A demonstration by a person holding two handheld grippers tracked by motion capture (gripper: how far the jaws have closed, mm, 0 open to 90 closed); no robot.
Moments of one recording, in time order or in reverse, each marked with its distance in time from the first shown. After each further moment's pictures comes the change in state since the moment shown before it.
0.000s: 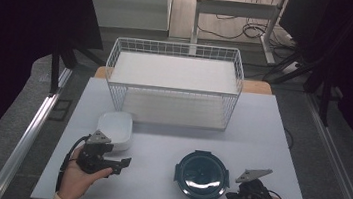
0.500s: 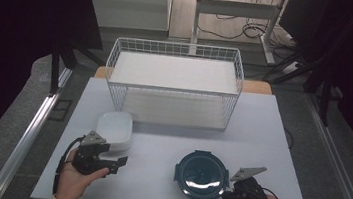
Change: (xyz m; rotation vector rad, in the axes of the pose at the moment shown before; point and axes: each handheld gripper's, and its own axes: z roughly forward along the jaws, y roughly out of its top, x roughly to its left) left arm 0.002 -0.005 -0.007 -0.033 0.009 -0.026; right arm 0.007 0.010 0.005 -0.004 0.027 -0.015
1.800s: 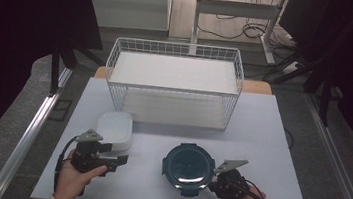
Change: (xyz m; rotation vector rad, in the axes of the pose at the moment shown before) left arm 0.005 0.003 -0.004 -0.027 -0.093 -0.048; right arm 0.014 0.032 0.026 -0.035 -0.054 -0.029
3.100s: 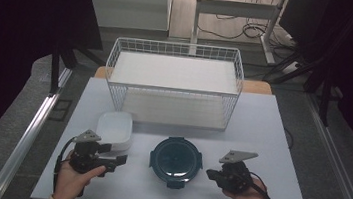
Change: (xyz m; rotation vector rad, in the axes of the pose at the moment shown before) left arm 0.000 -0.003 -0.002 -0.016 -0.006 -0.016; right arm -0.010 0.016 -0.020 -0.165 0.023 0.034
